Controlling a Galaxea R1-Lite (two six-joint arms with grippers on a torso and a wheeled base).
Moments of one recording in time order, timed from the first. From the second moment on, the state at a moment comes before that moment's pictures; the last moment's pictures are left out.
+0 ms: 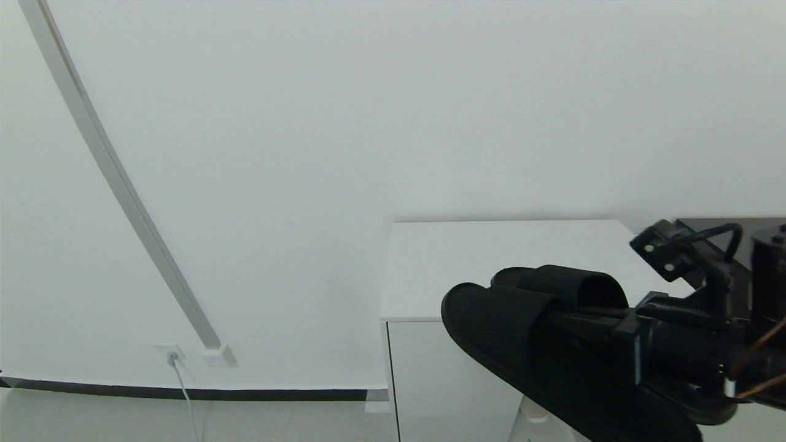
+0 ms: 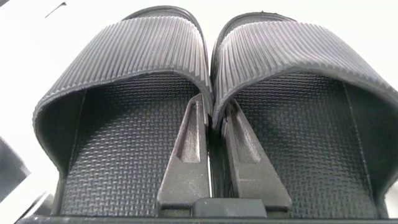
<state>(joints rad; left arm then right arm) 0.00 0.00 0.00 0.00 0.01 0.01 0.62 1.35 -0.59 -0.43 0.11 0.10</state>
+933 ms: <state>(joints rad) 0.00 0.00 0.00 0.00 0.01 0.01 0.64 1.25 -0.57 -0.41 0.12 0.10</state>
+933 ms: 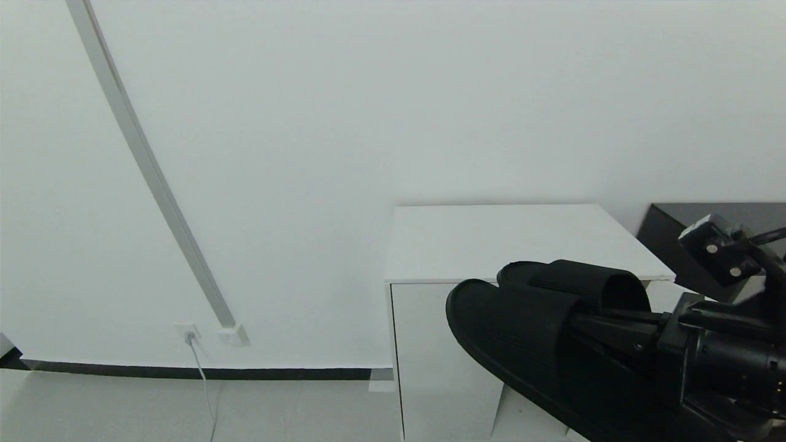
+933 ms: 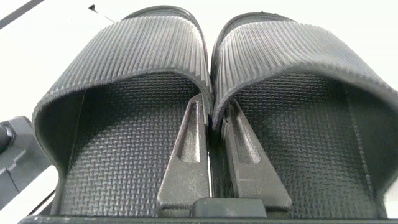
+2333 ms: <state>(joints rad) 0.00 0.00 0.00 0.00 0.01 0.01 0.63 1.36 -0.57 -0.48 0.11 0.10</state>
